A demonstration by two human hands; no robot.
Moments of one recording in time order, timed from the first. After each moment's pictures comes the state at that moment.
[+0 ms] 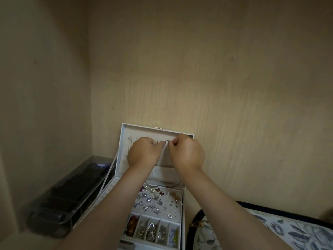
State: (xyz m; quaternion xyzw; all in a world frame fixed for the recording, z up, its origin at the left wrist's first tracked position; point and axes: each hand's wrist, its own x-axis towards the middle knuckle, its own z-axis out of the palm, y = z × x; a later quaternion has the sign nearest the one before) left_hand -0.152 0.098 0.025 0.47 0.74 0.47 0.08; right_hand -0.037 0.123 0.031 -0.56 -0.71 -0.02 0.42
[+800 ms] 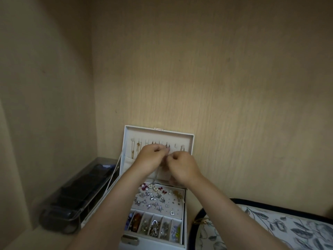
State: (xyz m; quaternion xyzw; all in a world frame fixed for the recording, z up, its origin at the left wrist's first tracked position) left_hand -0.151 0.073 0.021 0.53 0.59 0.53 0.30; right_hand -0.027 0.096 0.017 -0.50 -0.74 0.30 0.34
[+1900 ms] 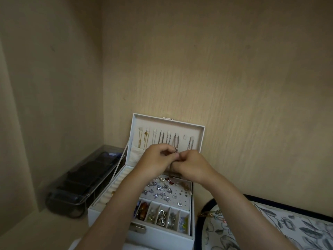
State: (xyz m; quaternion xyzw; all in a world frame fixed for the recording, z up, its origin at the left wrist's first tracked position) left_hand -0.159 0.065 -0.013 0.60 0.56 0.52 0.23; right_hand -0.016 0.098 0.003 -0.47 -0.78 0.31 0.26
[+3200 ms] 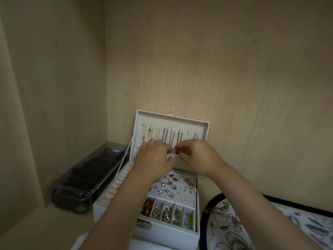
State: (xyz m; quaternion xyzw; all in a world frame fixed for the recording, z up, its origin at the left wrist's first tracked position) left_hand -0.168 0.057 -0.015 0.68 0.67 0.28 -0.08; right_hand -0.007 0.114 0.012 -0.39 -0.89 0.06 0.23
